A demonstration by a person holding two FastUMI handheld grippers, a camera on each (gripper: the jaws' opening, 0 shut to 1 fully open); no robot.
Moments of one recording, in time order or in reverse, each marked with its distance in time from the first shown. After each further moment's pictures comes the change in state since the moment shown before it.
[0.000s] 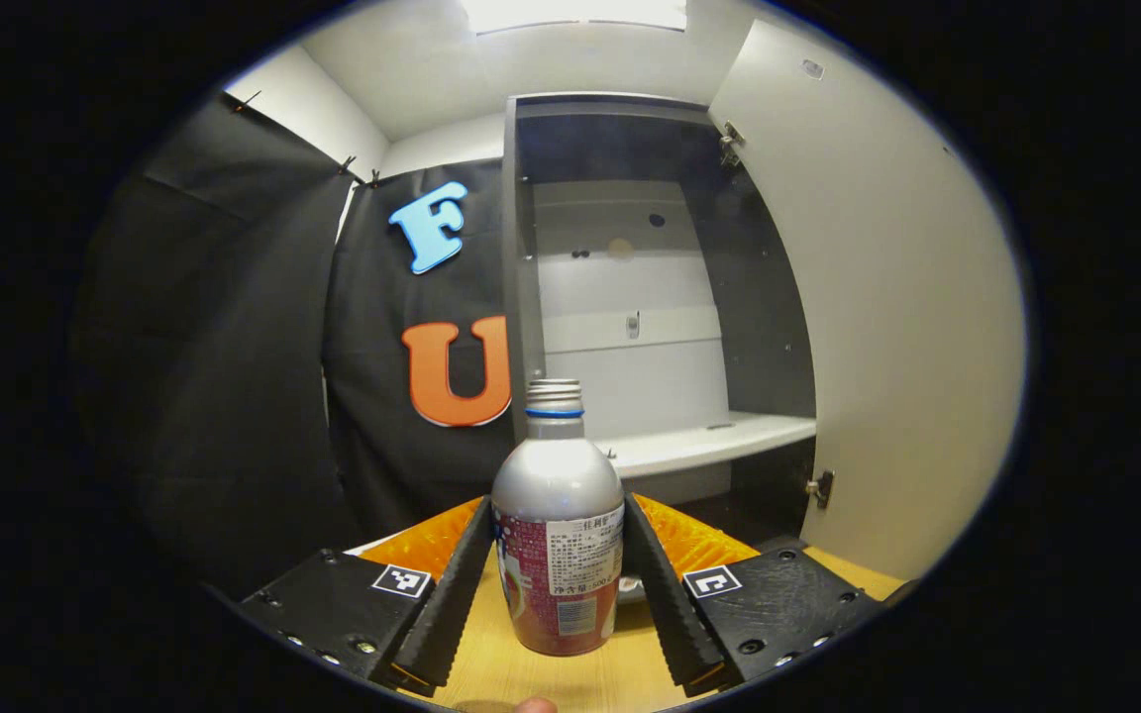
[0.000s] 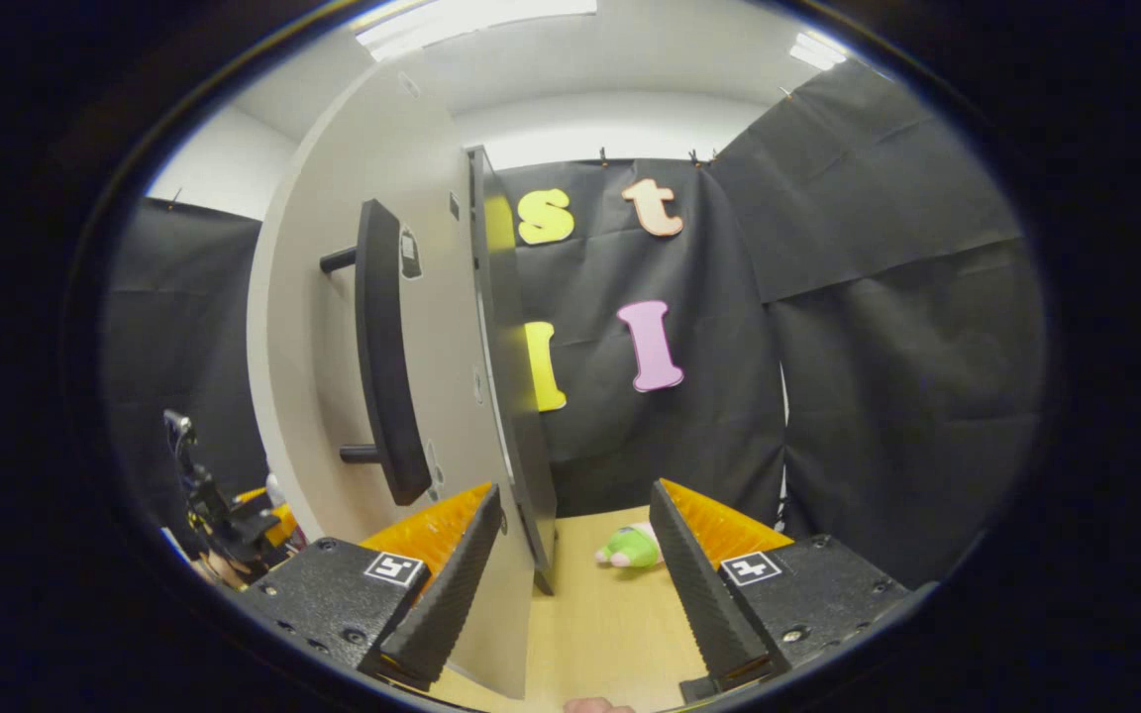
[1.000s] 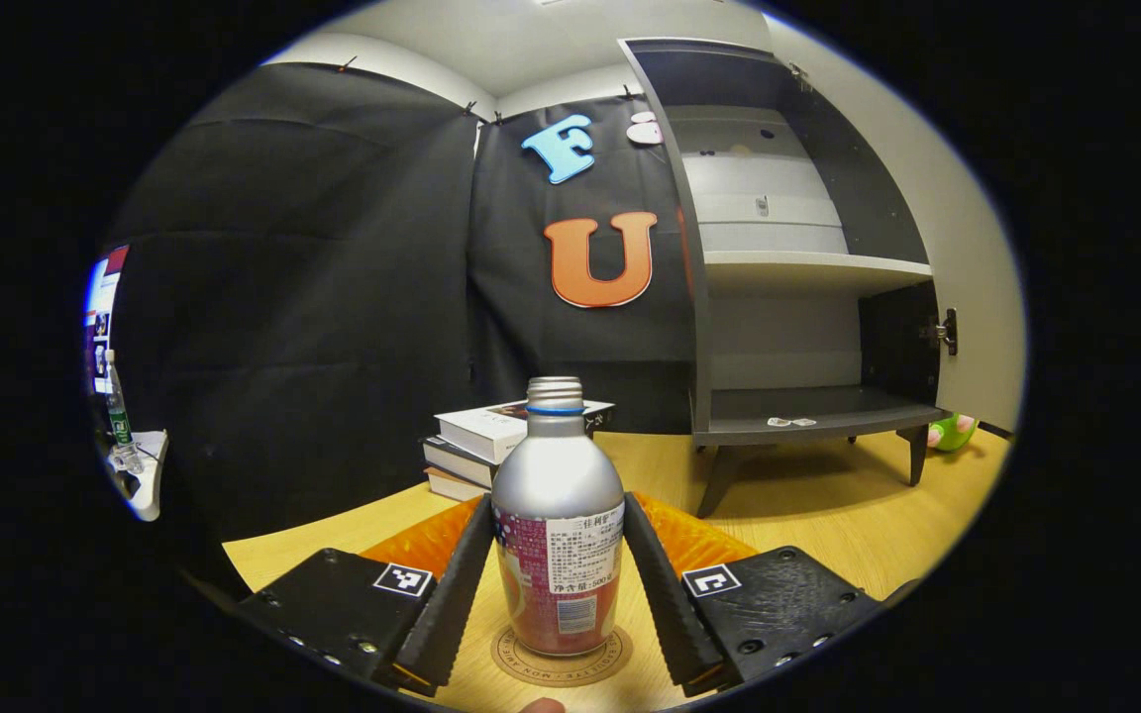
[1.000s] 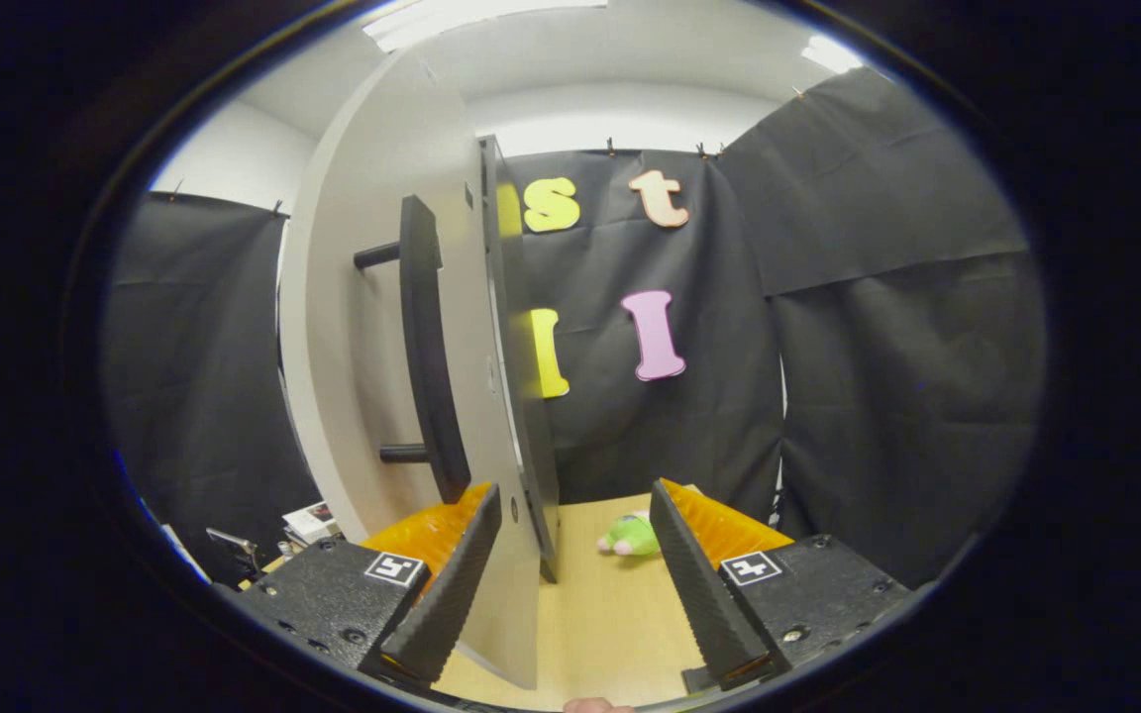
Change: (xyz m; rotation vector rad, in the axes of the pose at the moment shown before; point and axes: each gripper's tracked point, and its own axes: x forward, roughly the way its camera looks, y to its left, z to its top) left arm -0.042 0.073 -0.182 -0.063 0.143 0.338; right arm -0.010 0.017 0.004 -0.038 0.041 -0.015
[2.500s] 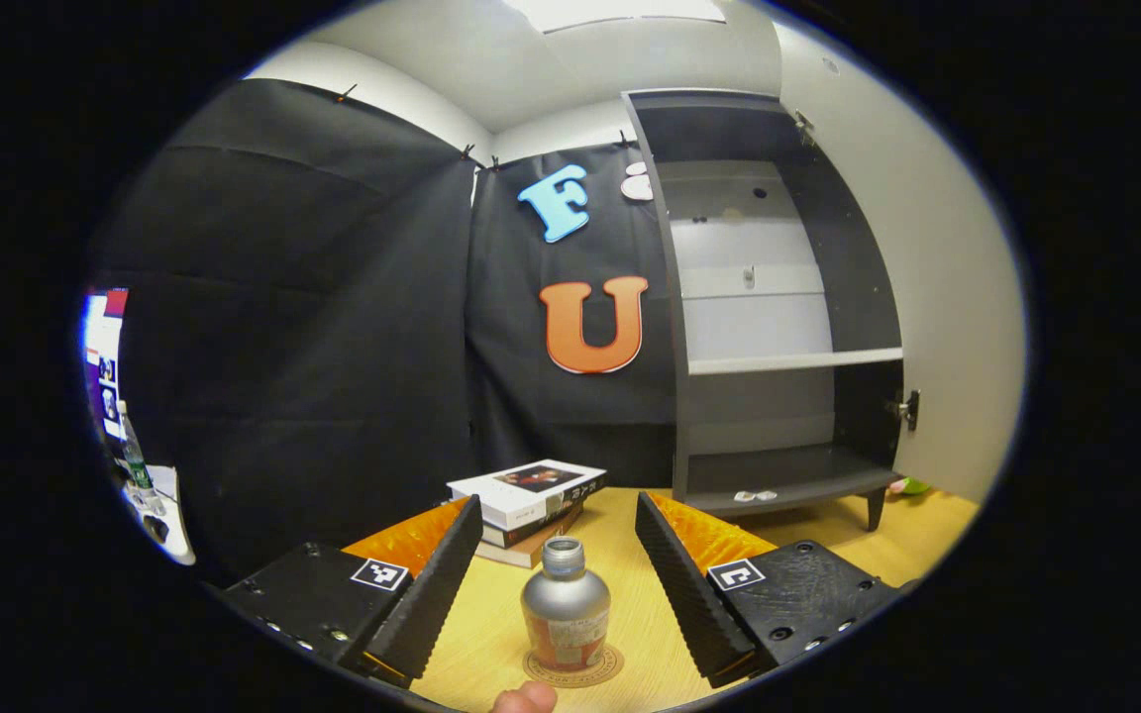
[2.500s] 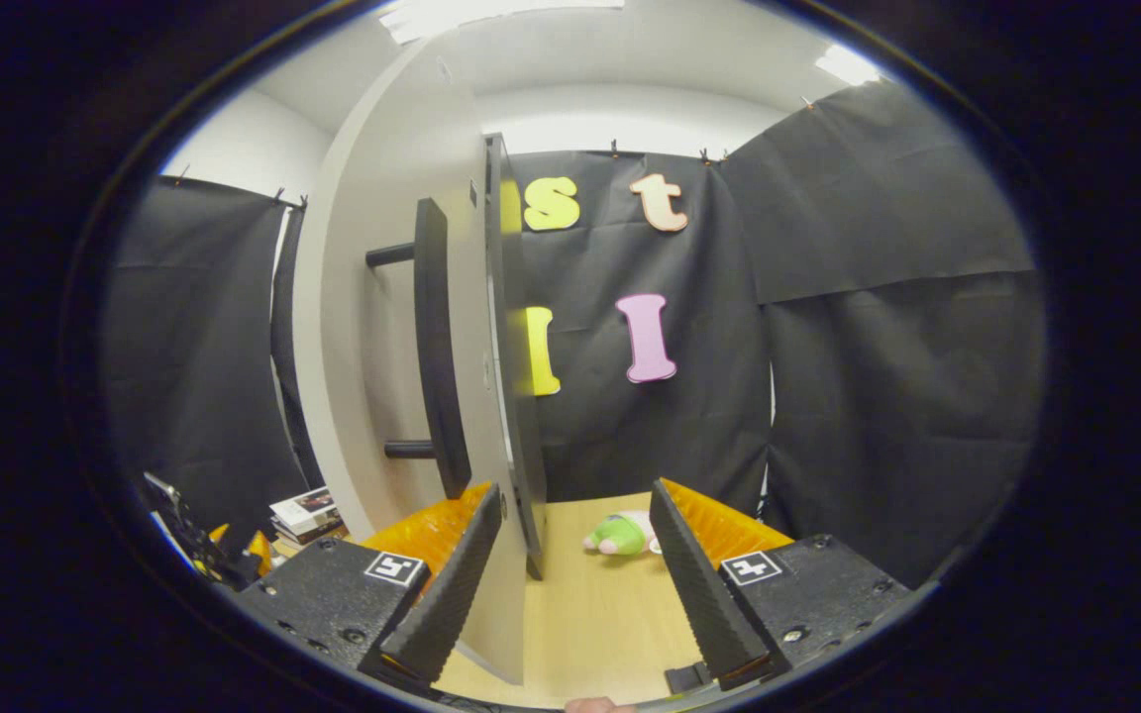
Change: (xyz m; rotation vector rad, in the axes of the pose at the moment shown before) left arm -0.057 0.007 0.136 0.015 -0.118 -0.062; right arm -0.012 -0.012 0.003 -0.038 -0.007 -0.036
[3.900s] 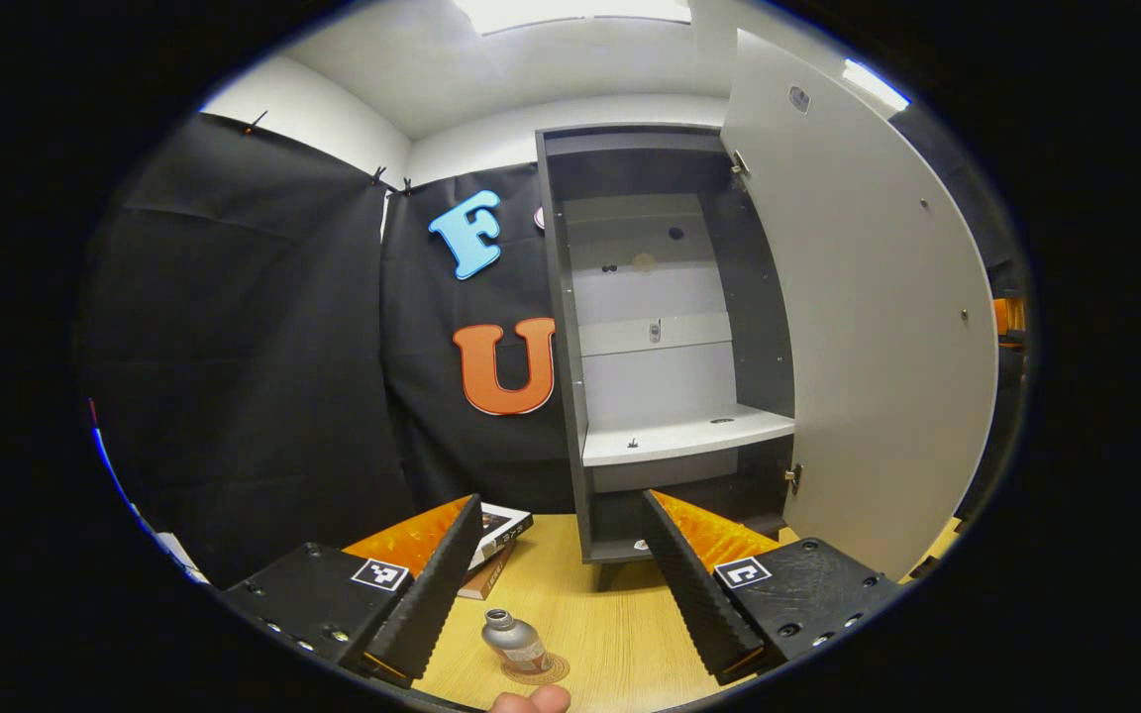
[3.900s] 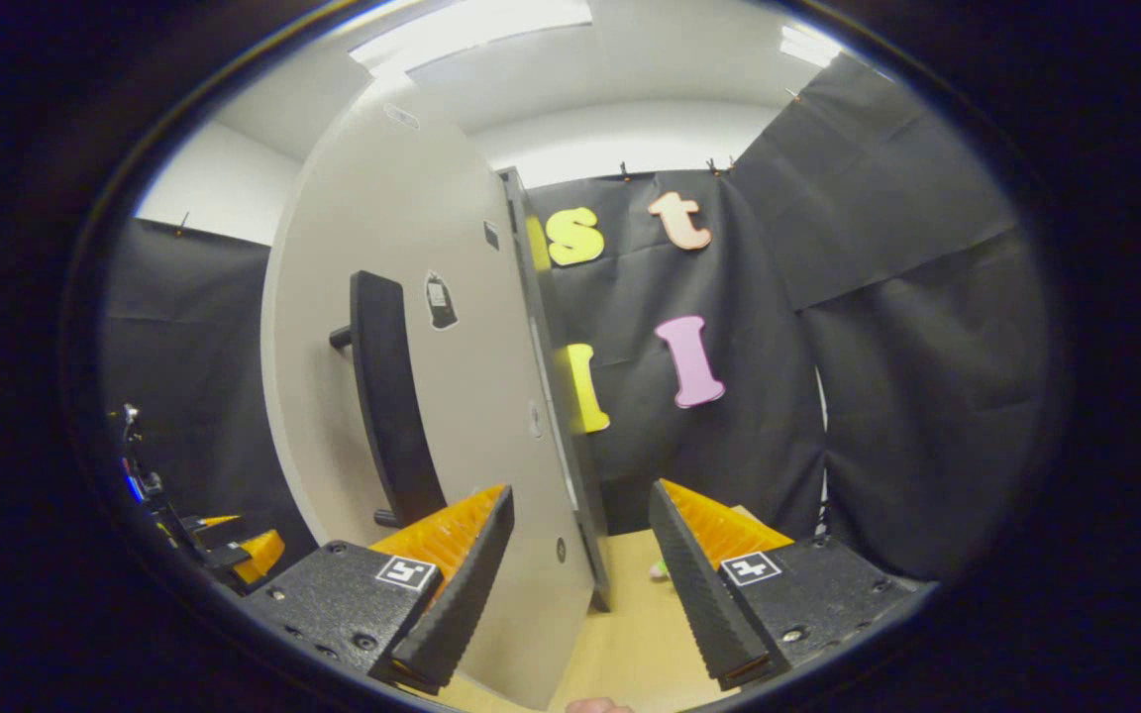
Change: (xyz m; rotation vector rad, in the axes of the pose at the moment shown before) left arm -0.039 -0.055 0.121 0.055 0.035 -0.216; right arm 0.022 0.072 0.022 0.123 -0.092 0.169
